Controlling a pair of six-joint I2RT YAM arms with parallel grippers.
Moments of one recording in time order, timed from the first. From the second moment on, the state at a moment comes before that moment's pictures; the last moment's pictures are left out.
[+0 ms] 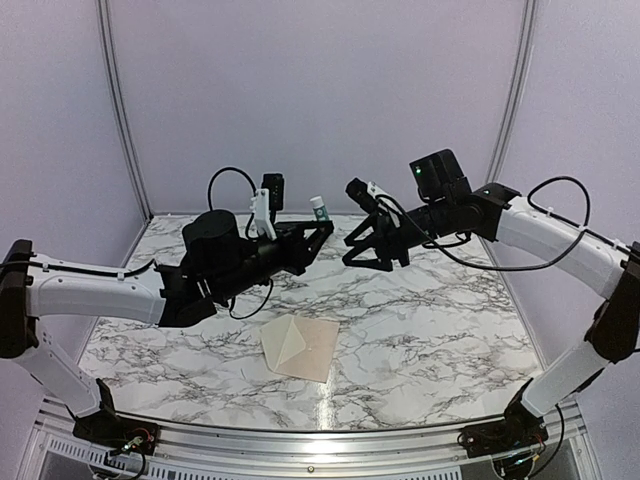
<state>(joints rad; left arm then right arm) -1.04 1.53 0.99 0.62 -0.12 -0.48 0.65 1.50 1.40 -0.59 -0.71 -0.34</state>
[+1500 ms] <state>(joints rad) -1.04 1.57 0.97 0.76 -0.08 -0.51 0.70 1.58 1.46 -0.46 -0.80 -0.19</state>
